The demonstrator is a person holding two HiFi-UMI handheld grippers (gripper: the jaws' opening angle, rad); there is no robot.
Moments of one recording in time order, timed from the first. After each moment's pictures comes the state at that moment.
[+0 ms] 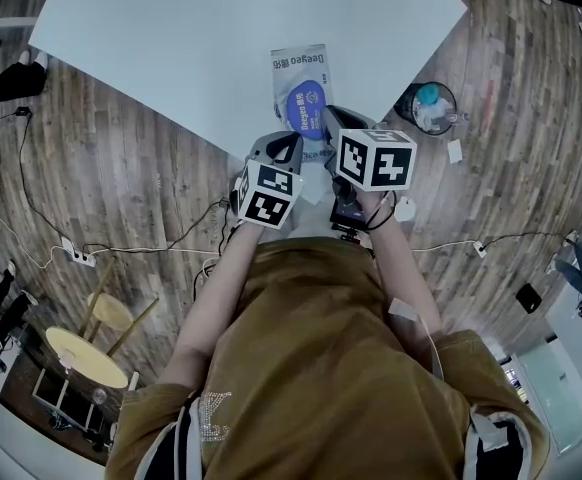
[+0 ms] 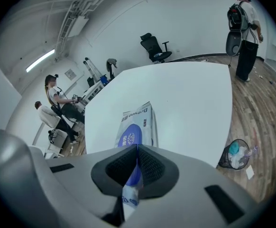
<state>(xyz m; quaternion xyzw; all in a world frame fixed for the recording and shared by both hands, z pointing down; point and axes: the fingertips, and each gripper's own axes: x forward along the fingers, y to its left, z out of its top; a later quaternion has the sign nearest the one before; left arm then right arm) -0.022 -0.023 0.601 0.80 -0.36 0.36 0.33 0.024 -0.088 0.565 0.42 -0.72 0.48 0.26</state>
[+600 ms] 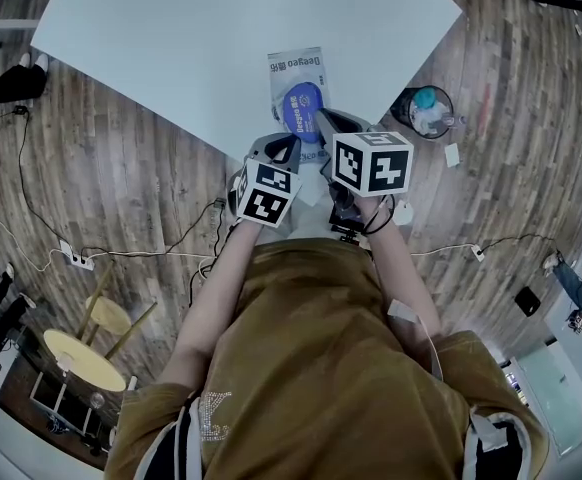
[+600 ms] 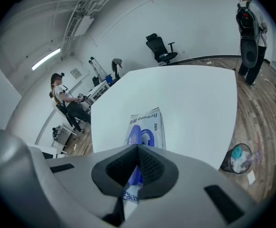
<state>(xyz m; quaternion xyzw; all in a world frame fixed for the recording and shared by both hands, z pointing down) -0.022 -0.023 0.601 0.80 -0.35 0.36 0.33 0.011 -0.086 0.544 0.40 -0.74 0.47 0.27</state>
